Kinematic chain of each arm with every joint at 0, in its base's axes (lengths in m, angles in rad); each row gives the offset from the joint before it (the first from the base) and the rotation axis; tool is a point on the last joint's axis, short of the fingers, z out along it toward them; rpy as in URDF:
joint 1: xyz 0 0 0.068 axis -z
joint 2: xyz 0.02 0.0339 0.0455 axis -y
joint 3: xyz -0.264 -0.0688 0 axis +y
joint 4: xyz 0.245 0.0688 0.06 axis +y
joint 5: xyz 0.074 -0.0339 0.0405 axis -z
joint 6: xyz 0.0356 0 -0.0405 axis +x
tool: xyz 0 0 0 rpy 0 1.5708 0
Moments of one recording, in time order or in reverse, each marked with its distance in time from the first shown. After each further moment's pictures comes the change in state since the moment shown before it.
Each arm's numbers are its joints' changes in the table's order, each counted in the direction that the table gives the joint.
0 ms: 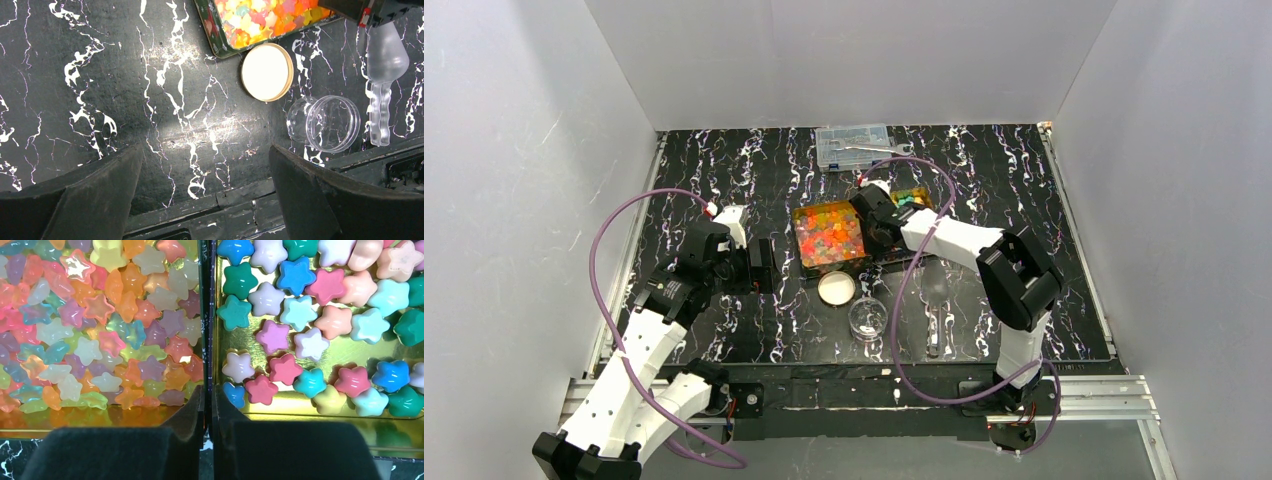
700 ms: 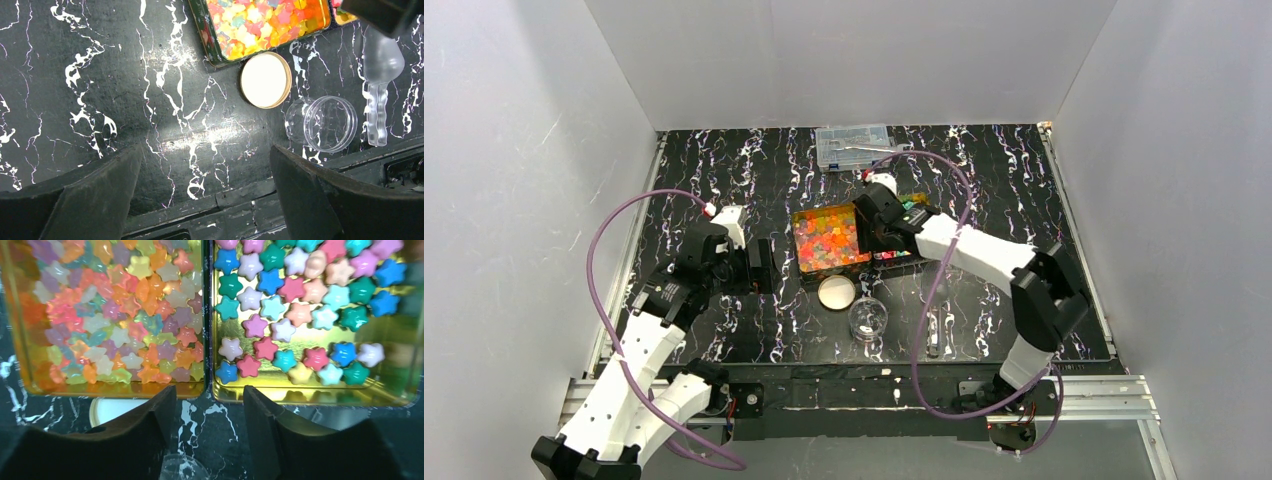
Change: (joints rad) left arm 0.000 0.013 0.000 0.000 0.001 0.000; right arm -0.053 0.151 0.035 0.065 0.069 0.053
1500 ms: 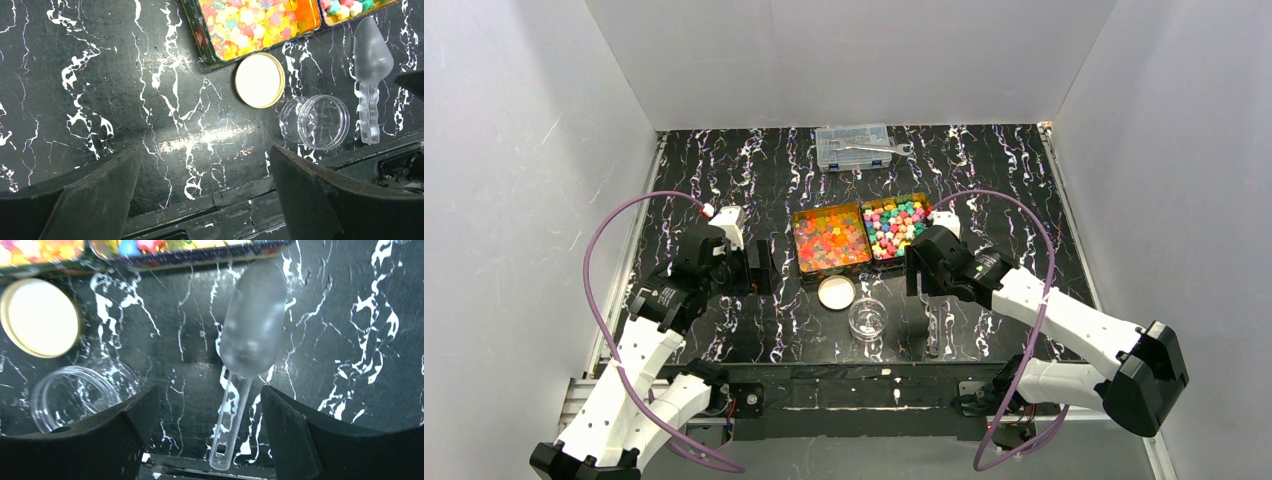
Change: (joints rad) left arm 0.000 0.028 0.000 0.000 0.020 -0.001; right arm 0.000 0.563 0.401 0.191 0.038 0.077
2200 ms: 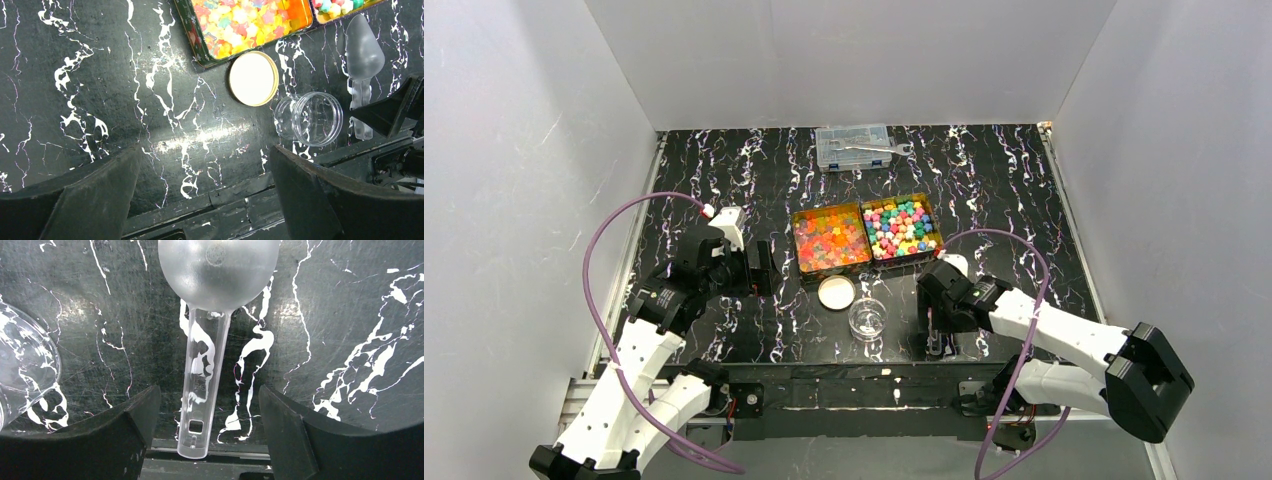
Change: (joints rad) left arm 0.000 0.010 0.000 0.000 0.024 -0.001; right arm -0.011 0.056 0.293 -0.008 -0.102 0.142
